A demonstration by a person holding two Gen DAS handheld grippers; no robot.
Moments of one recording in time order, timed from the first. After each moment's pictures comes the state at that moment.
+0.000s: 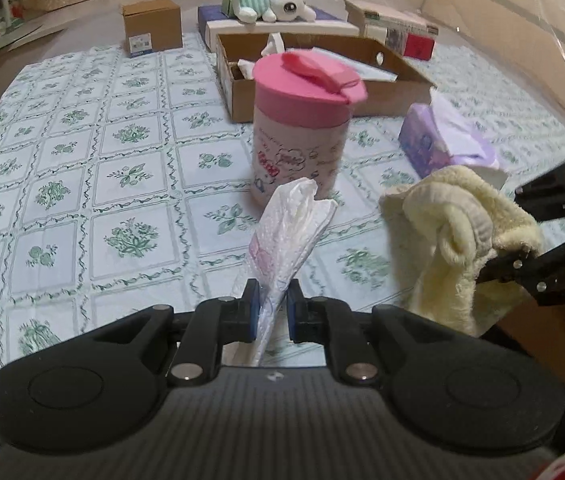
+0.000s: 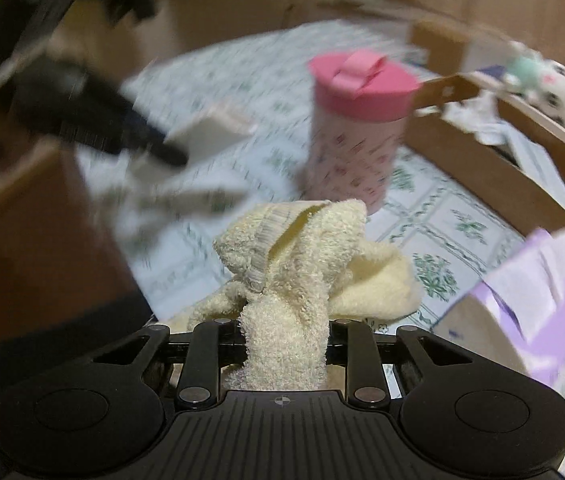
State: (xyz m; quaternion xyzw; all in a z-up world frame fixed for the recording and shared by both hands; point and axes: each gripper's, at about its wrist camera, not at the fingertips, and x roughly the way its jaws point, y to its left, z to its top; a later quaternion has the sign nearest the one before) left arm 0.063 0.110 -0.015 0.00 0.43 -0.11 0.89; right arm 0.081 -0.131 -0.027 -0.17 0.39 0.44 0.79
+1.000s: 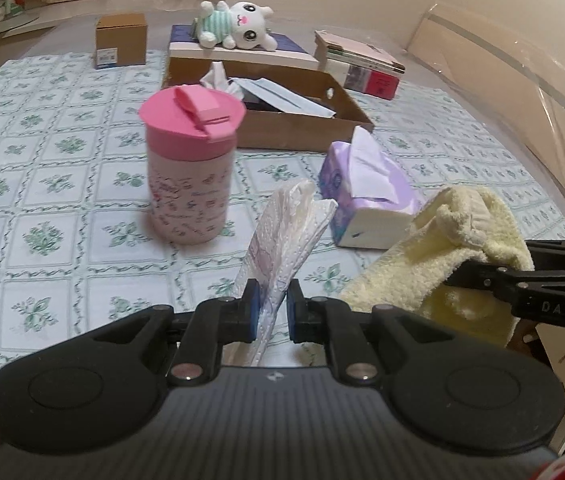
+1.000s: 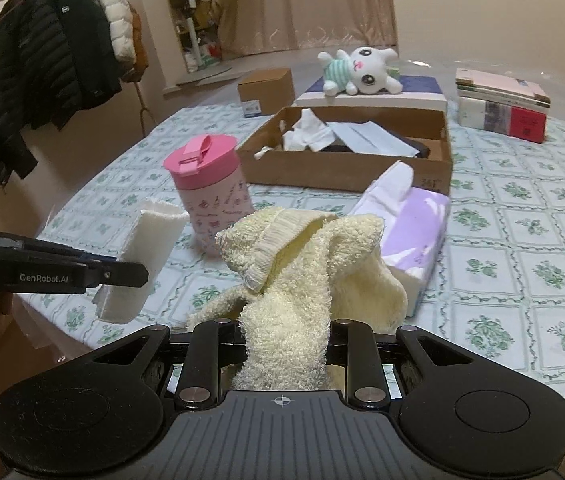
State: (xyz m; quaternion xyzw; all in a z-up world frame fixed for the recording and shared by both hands) left arm 0.047 0.025 0.011 -0.07 0.41 -0.12 0.90; right arm 0.043 -0.224 0.018 0.02 0.36 0.27 0.89
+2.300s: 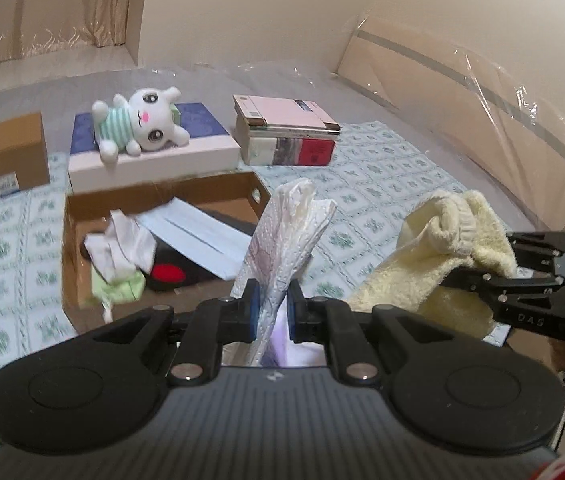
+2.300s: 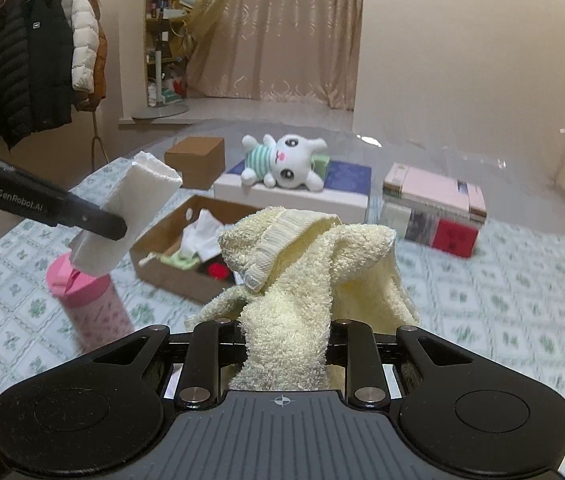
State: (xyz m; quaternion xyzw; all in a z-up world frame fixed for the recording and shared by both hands) left arm 0.223 -0.031 0.119 -0.02 0.36 -0.23 0.90; right arm 0.160 -0.291 0.107 -0.06 0.29 0.22 0.93
